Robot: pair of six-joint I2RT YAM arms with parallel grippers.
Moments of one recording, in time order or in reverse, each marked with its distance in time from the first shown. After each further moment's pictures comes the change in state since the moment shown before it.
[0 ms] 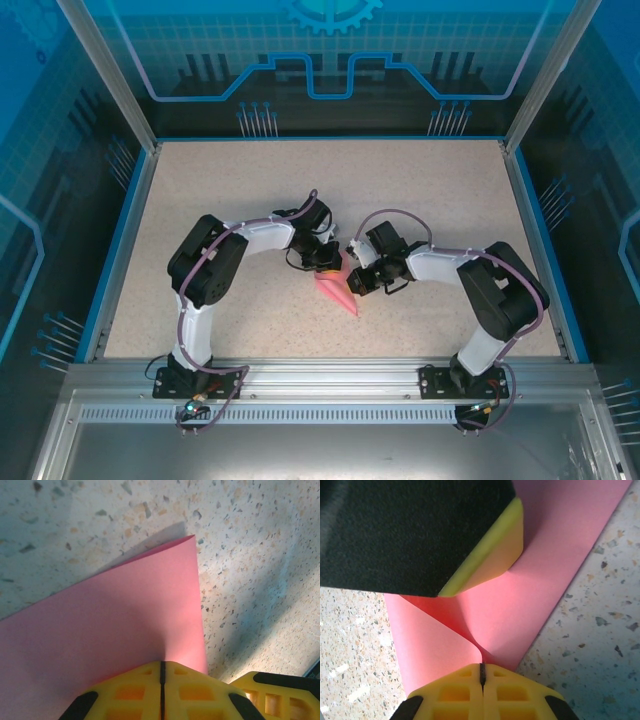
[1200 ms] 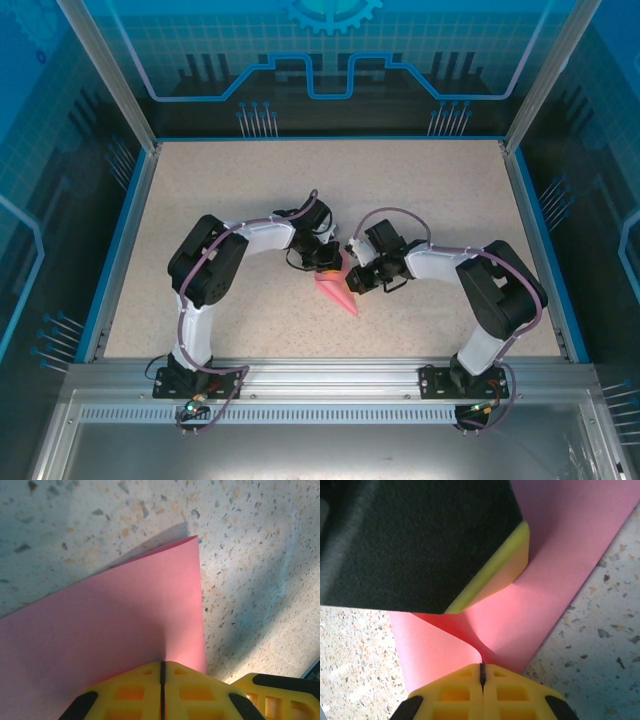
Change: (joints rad) left arm -0.002 0.001 0.001 0.001 0.000 0.000; right arm 0.000 0.013 0.020 -0.003 -0.007 0.000
